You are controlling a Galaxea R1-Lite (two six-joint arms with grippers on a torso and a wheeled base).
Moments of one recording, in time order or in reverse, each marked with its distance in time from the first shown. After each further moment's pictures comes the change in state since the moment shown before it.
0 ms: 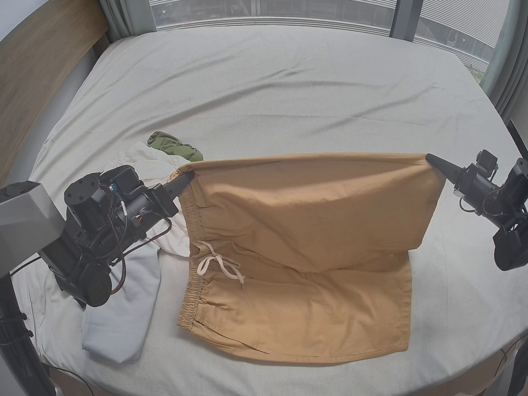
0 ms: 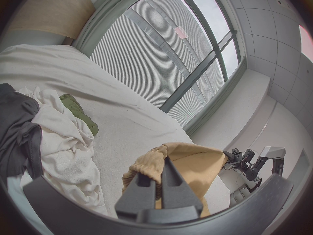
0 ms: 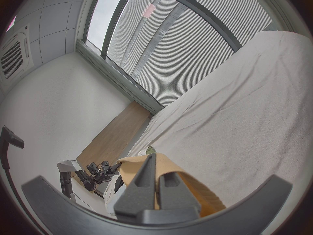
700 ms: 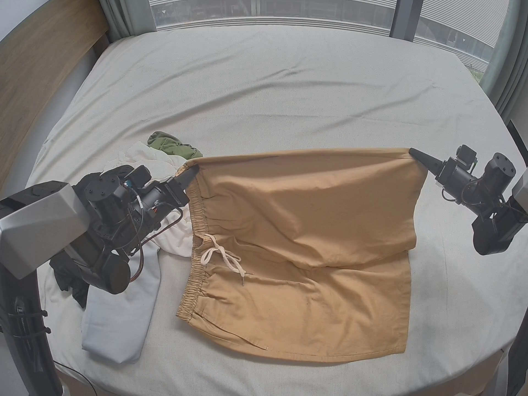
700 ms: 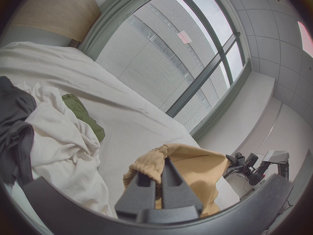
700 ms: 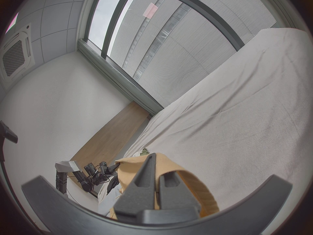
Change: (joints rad) left arm 0.005 0.153 -0.184 0.000 0.071 -0.008; right arm 0.017 0.204 -0.240 0.002 -0.007 0.000
